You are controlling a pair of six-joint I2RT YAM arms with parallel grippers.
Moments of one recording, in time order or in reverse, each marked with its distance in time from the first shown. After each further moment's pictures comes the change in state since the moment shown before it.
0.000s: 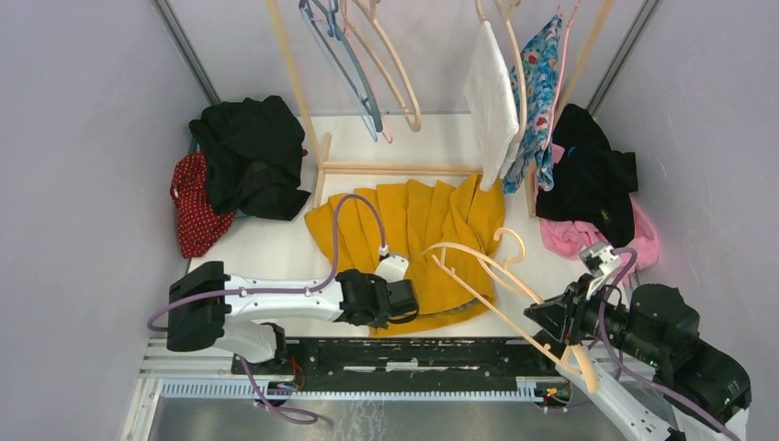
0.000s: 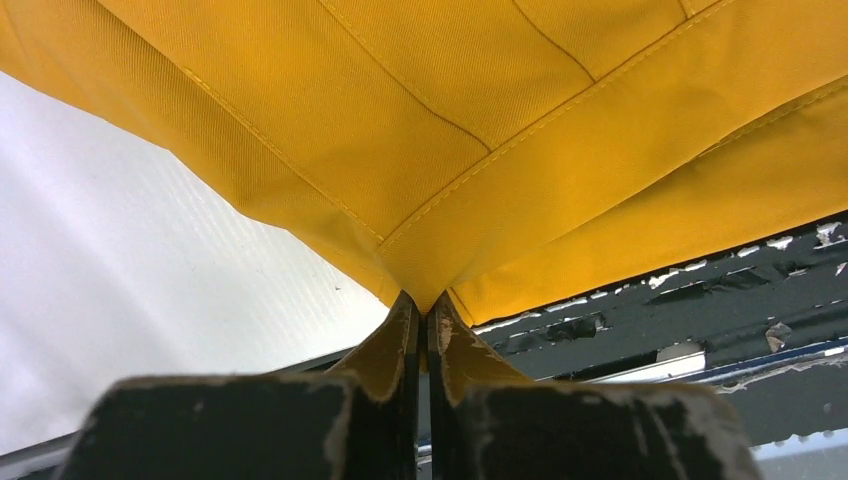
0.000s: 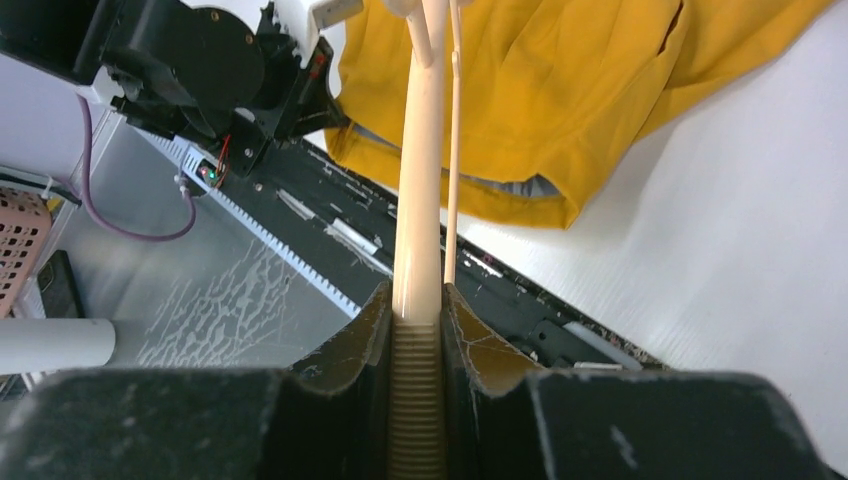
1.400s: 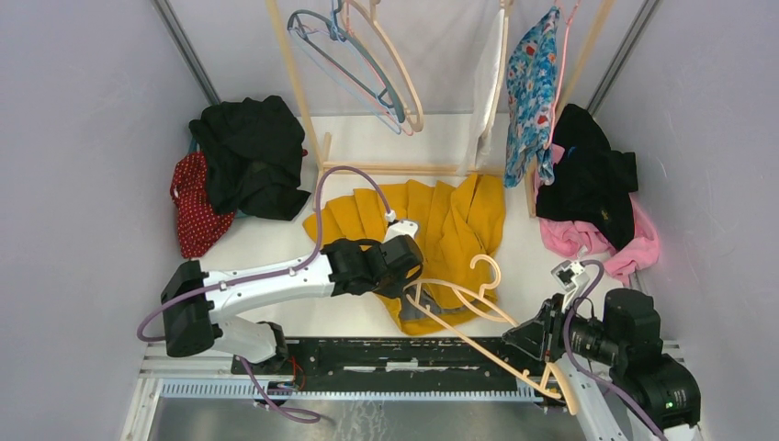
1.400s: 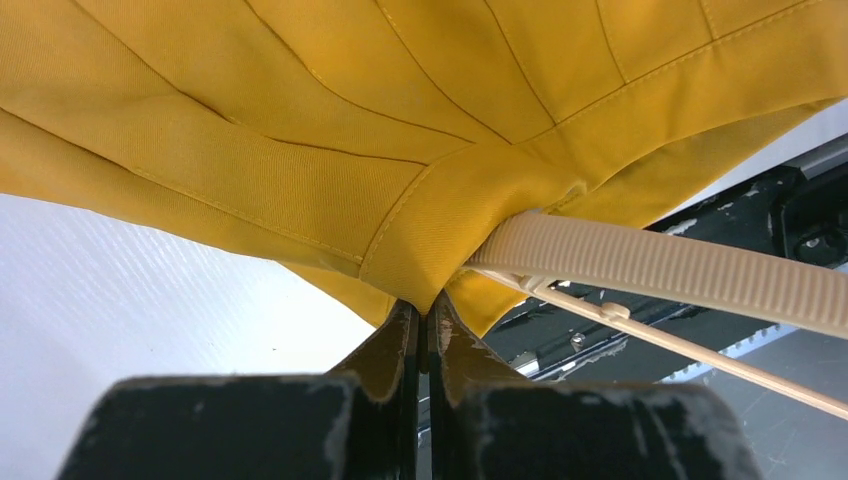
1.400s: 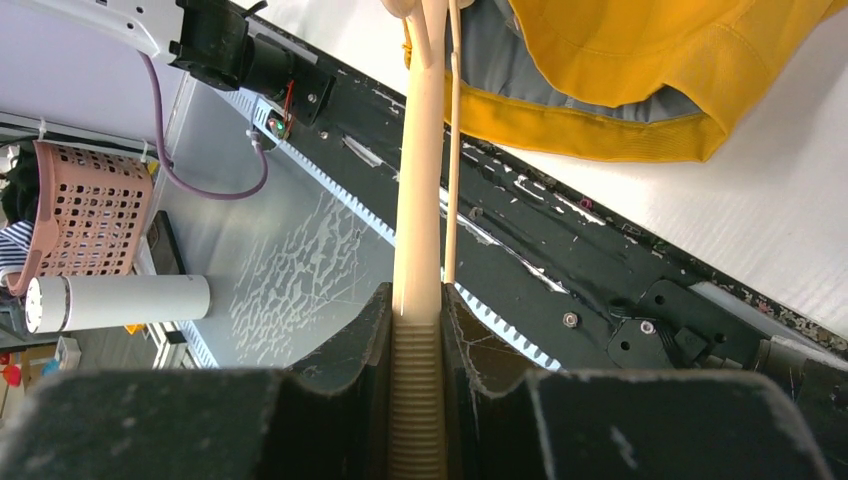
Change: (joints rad) left arm 0.152 -0.019 0.197 0.057 0.130 0.130; right arm -0.373 -0.095 -0.165 -0.125 -0.473 -0.065
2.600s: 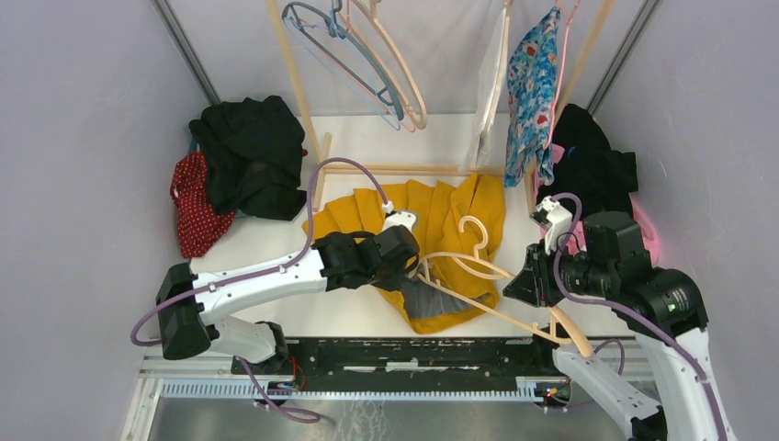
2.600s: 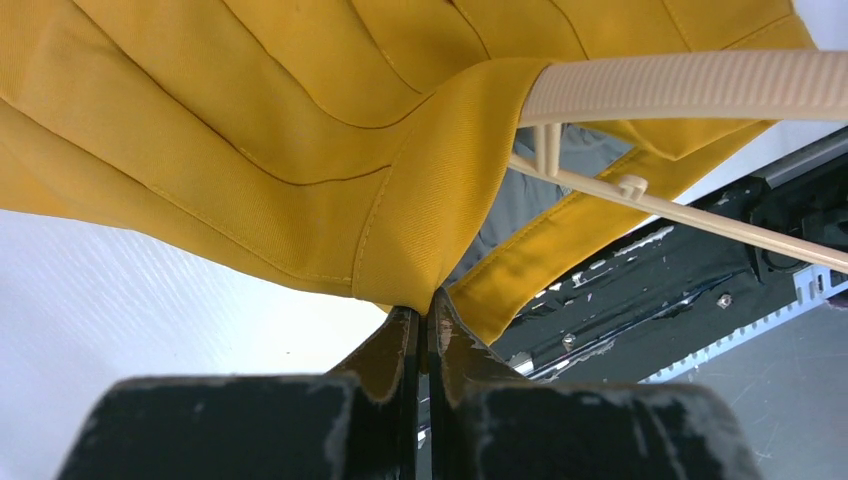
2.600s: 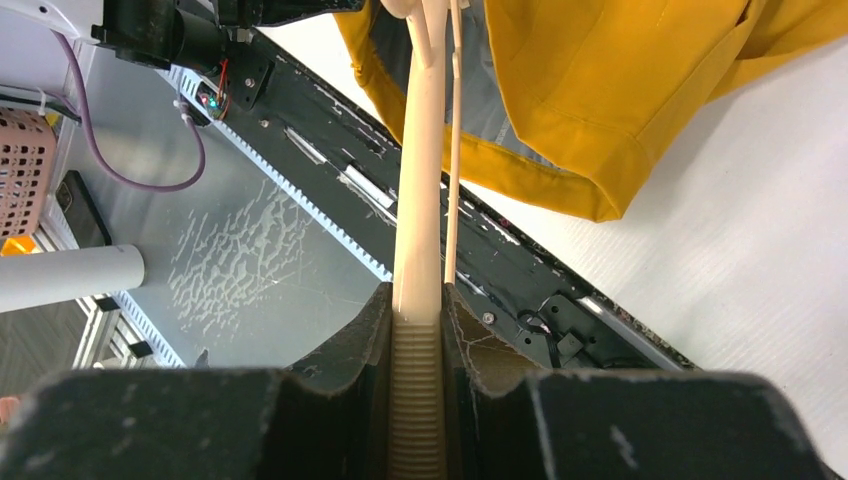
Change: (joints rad) left arm 0.024 -0.037 0.045 -0.029 0.002 0.050; right arm 0.156 0.480 0.291 0.027 0.193 -0.151
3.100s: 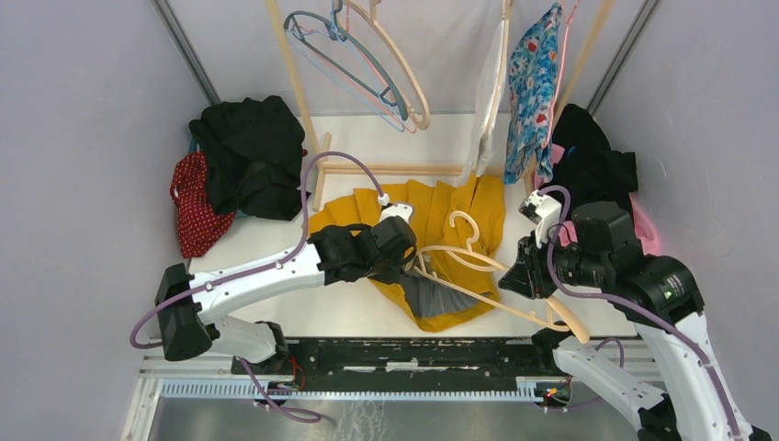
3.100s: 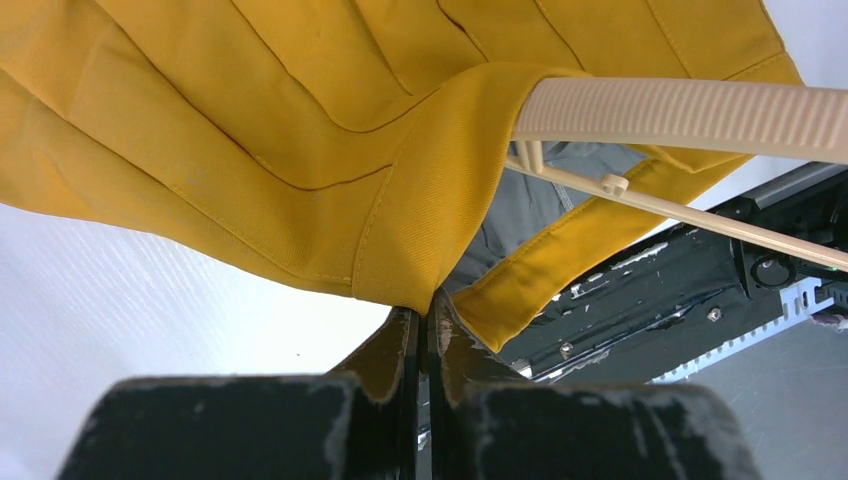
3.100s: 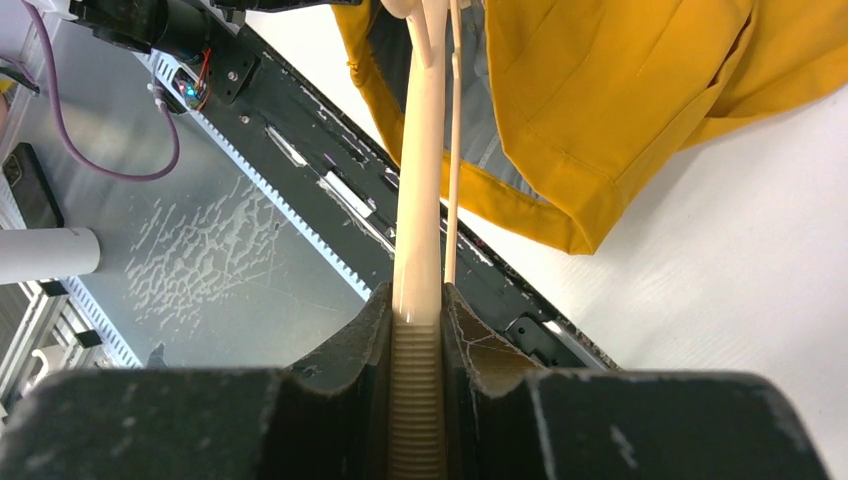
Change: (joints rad) left arm 0.041 0.000 0.043 -0.030 0.004 0.010; right arm 0.111 0.067 0.039 0.055 0.069 -0.039
